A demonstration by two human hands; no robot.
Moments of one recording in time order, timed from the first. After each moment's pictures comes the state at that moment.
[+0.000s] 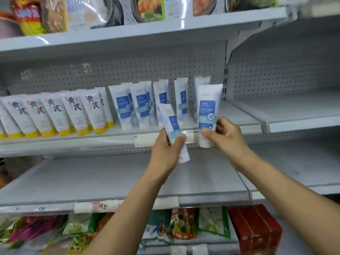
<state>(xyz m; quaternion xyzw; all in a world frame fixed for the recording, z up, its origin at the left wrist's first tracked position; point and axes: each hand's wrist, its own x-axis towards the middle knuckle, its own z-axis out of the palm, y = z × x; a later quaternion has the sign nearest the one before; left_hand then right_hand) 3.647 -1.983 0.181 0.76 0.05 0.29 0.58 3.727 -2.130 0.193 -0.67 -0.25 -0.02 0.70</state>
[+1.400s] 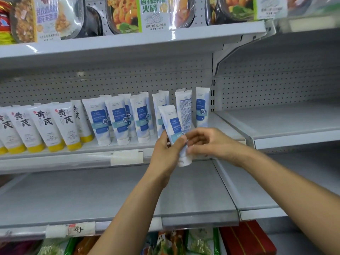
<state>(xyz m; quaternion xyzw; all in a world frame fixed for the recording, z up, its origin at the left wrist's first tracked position) 3.714 -2.026 0.203 0.70 0.05 0.25 0.67 3.793 -2.160 0.225 -0.76 -0.38 0.11 0.52</state>
